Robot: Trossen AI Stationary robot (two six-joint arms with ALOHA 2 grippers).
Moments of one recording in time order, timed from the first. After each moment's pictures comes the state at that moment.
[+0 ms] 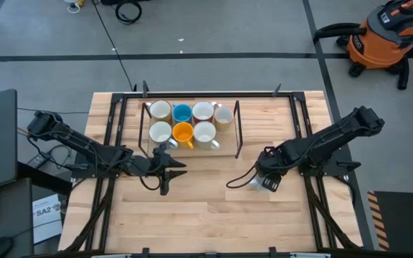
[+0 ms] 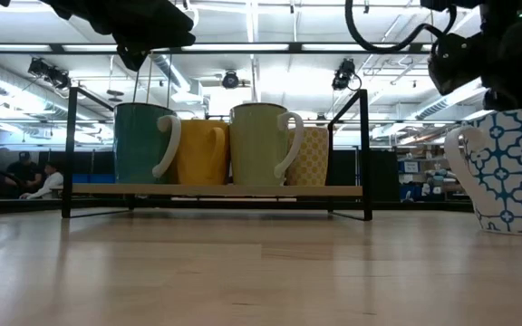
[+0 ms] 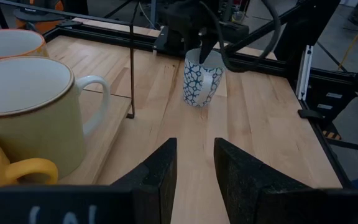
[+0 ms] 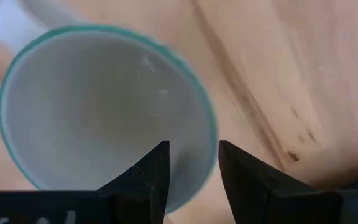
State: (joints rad) left arm -0.39 1.14 0.62 0.19 -0.46 -0.33; right arm 0.32 1.32 0.88 -1.08 -0.07 0.90
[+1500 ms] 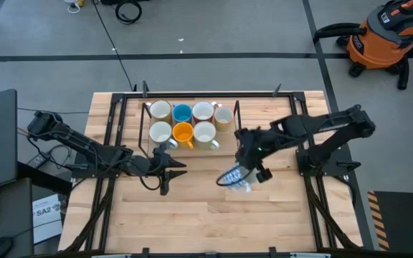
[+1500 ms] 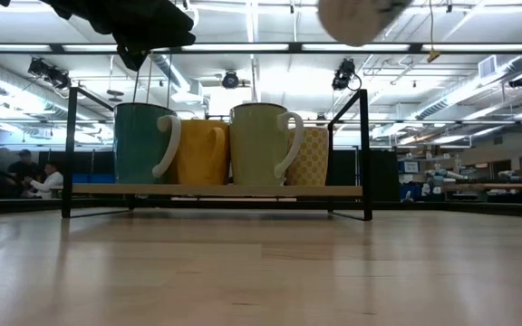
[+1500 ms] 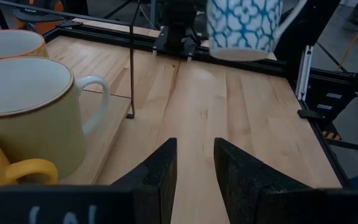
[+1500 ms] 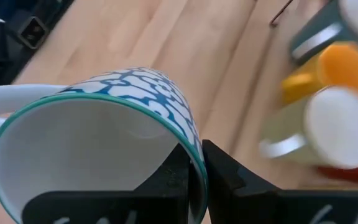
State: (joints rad) left arm -0.39 1.14 0.62 0.19 -0.46 -0.33; right arm 0.22 1.45 1.53 -1.03 -0.01 -0.25
